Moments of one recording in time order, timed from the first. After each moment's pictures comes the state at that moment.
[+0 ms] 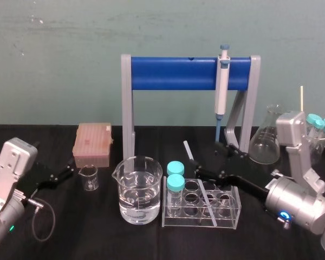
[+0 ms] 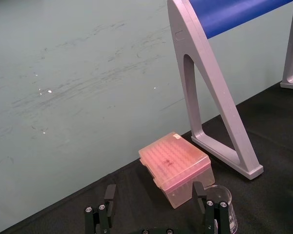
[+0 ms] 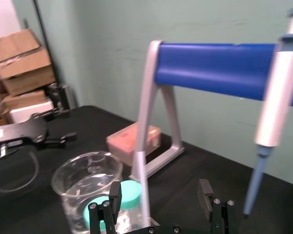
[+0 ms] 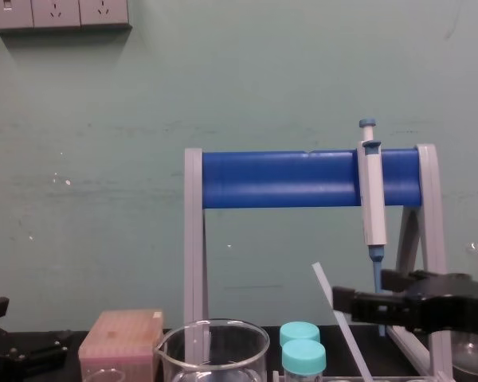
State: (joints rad) left arm -0.20 0.60 0.45 -1.41 -0.25 -0.12 0.03; right arm 0.26 0.52 -0.42 -1.52 0.55 0.07 0.43
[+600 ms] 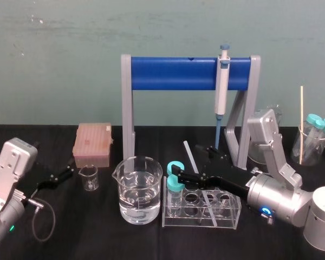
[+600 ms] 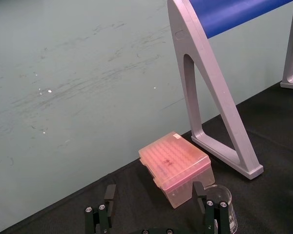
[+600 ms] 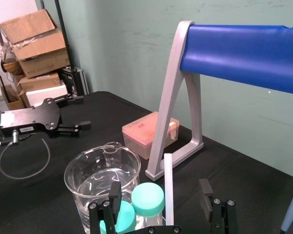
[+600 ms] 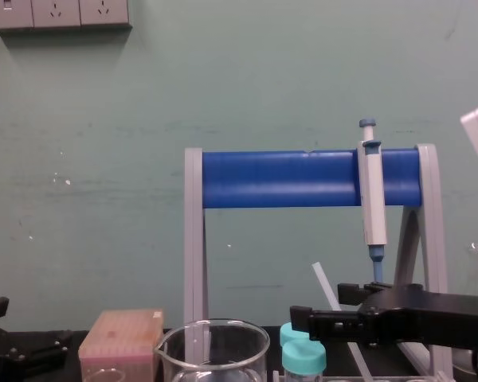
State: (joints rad) left arm -0.20 0.60 0.45 -1.41 -0.25 -0.12 0.03; right arm 0.34 0.46 -0.48 -1.45 0.48 0.12 0.48
